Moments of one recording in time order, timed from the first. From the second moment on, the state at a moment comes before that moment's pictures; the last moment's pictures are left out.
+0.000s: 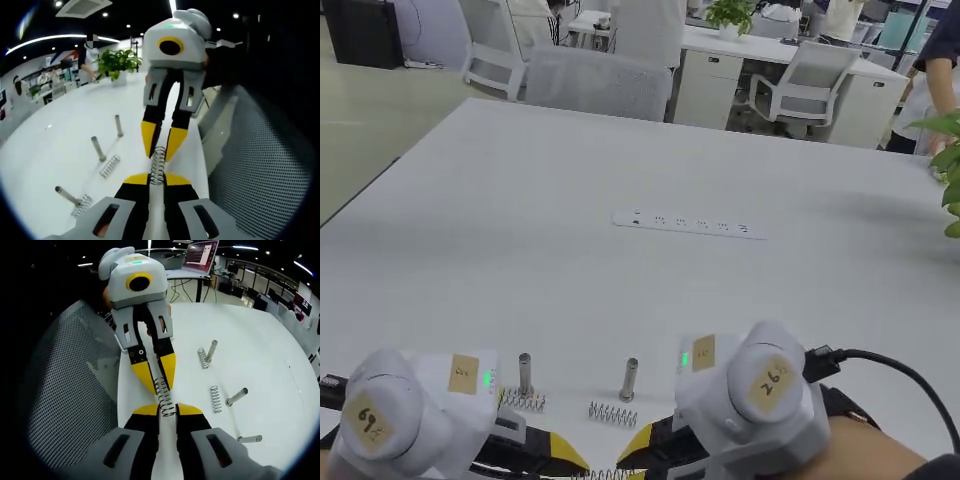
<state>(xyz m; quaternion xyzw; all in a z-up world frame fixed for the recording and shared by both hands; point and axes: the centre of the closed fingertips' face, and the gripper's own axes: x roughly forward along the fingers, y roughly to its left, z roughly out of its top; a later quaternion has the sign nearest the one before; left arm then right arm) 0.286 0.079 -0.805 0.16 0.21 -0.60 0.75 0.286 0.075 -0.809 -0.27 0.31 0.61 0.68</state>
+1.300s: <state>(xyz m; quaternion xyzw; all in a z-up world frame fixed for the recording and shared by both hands) 0.282 0.071 -0.797 0.14 0.19 -0.61 0.76 0.277 0.093 -0.785 -0.27 0.30 0.62 0.68</state>
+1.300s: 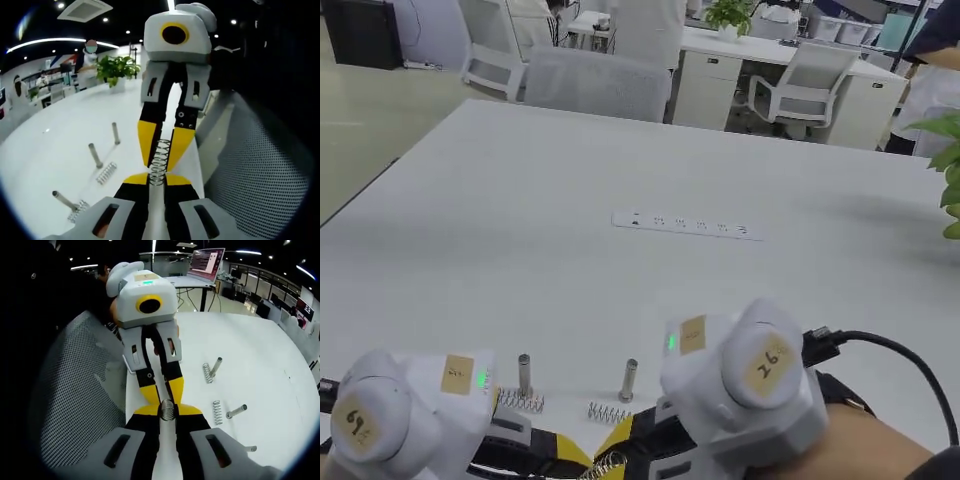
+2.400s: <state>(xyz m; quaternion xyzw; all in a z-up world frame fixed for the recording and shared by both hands) 0.277 0.072 -0.799 0.07 0.25 -0.59 0.76 0.289 0.083 -0.780 -0.28 0.30 0.60 0.69</state>
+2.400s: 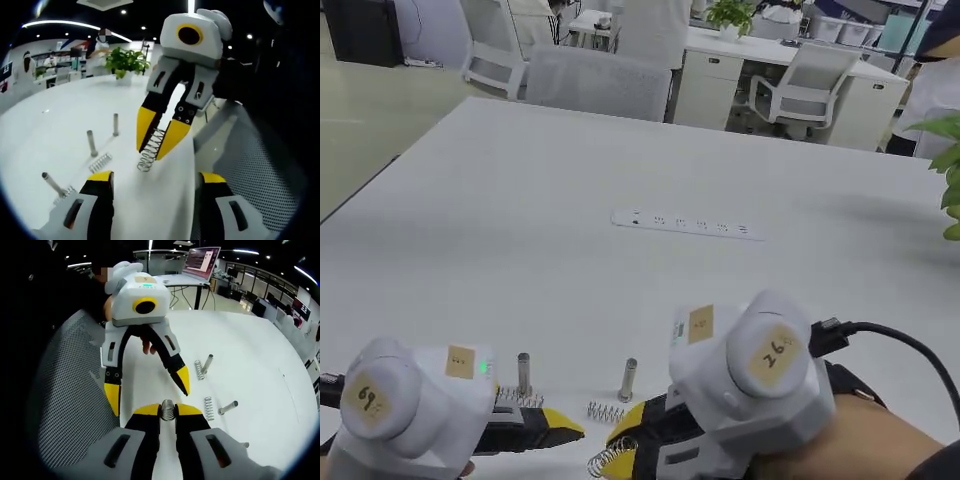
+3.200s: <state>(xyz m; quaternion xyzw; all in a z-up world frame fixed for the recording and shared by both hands) 0.287 0.112 -0.795 0.07 0.24 -0.54 0.80 0.302 0.063 -0.776 -0.27 0.31 0.58 0.70</state>
